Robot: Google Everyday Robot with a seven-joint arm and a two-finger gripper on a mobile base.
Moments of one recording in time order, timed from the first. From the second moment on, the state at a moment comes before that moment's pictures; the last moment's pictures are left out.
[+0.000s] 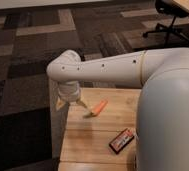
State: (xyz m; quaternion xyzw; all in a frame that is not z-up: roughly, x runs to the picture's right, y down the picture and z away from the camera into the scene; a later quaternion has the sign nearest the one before) arm -0.108 0.100 0.703 -0.26 0.23 0.64 0.68
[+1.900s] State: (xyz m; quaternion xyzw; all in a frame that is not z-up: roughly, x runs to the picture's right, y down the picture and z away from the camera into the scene) arm -0.108 0.100 0.703 -0.26 0.23 0.64 0.68
